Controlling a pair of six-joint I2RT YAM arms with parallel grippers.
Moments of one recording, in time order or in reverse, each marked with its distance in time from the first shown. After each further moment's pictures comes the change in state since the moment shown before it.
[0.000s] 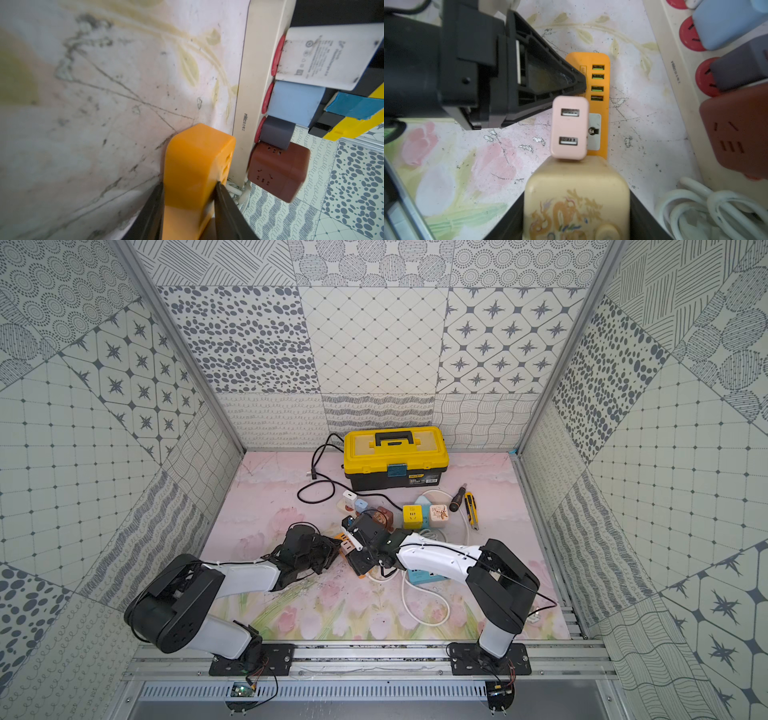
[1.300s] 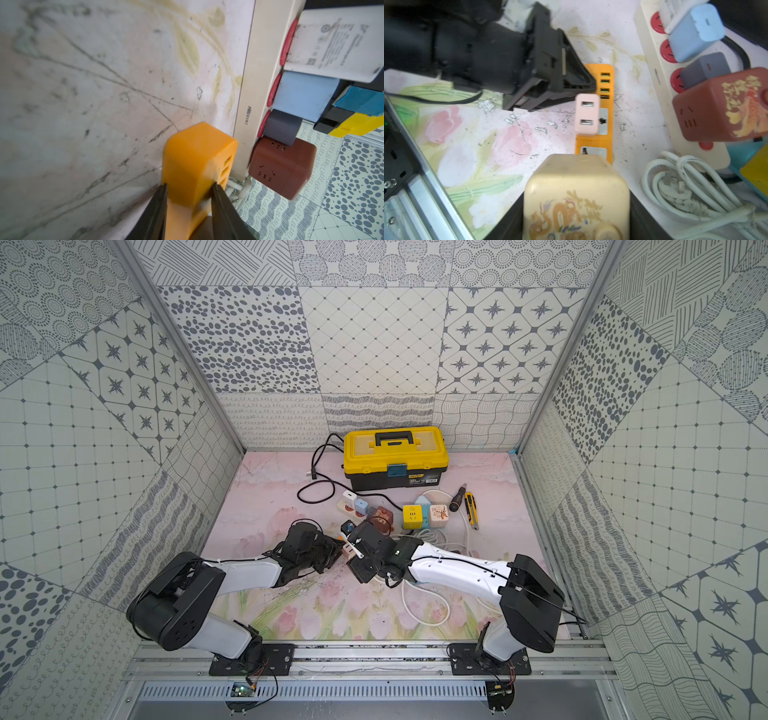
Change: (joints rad) left arm 0.000 0.005 0.026 -0.053 0.039 -0.001; right arm 0.089 -0.167 -0.042 -0.067 0.058 -0.020
